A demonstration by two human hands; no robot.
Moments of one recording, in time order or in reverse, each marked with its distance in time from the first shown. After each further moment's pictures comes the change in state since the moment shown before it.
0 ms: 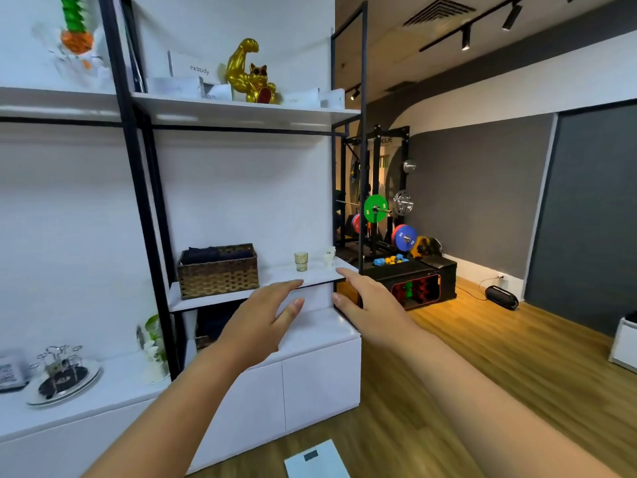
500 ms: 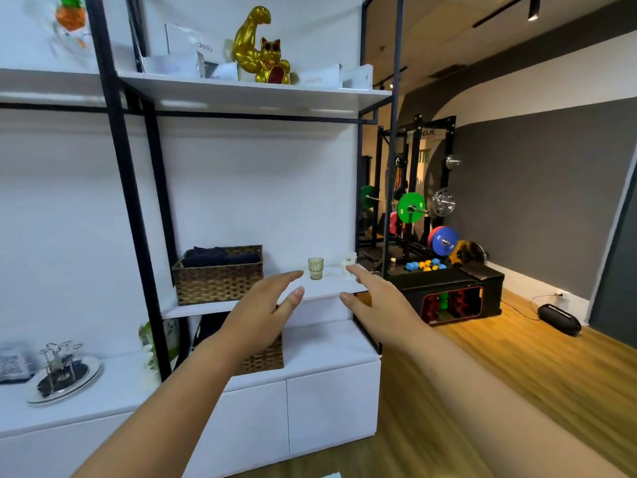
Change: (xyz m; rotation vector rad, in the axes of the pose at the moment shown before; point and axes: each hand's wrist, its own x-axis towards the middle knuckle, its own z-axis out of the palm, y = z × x) left_hand 0.178 -0.055 0.090 -0.012 0.040 -0.127; right_hand 0.181 0.150 0.010 0.063 -0.071 -0.047
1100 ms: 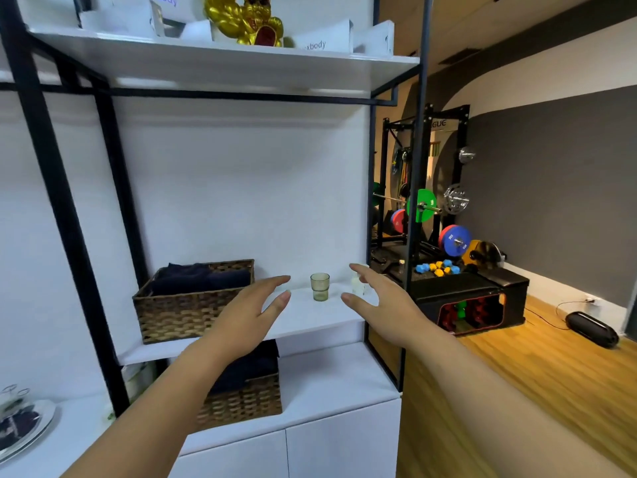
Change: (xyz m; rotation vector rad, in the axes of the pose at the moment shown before) left_hand 0.224 -0.168 0.066 -0.057 -0.030 -0.068; right_hand 0.236 0.114 0.064 0.093 -0.022 0.018
